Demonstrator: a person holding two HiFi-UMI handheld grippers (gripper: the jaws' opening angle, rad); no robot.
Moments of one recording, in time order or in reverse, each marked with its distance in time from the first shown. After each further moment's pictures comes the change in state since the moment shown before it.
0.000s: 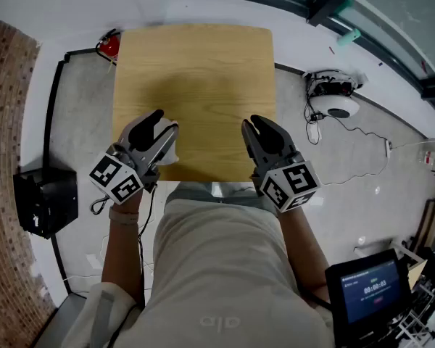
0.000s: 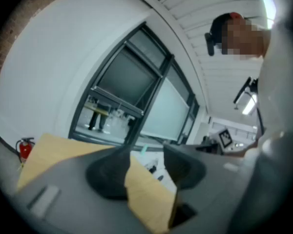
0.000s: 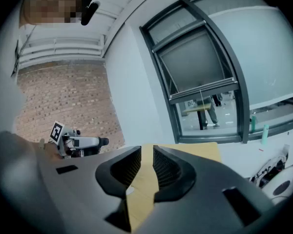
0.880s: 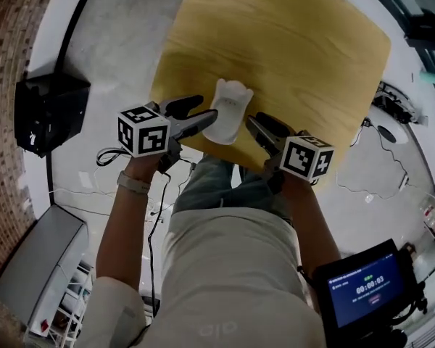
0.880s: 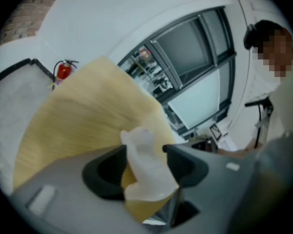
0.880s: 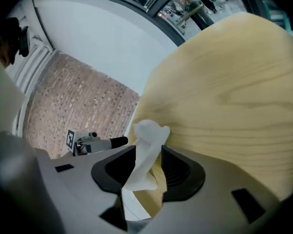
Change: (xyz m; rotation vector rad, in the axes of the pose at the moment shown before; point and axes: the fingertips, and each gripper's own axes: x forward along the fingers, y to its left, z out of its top) left arm -0.064 0.148 -0.191 -0.566 0.376 0.136; right arm 0.167 0.080 -0.226 0.564 0.677 0.283
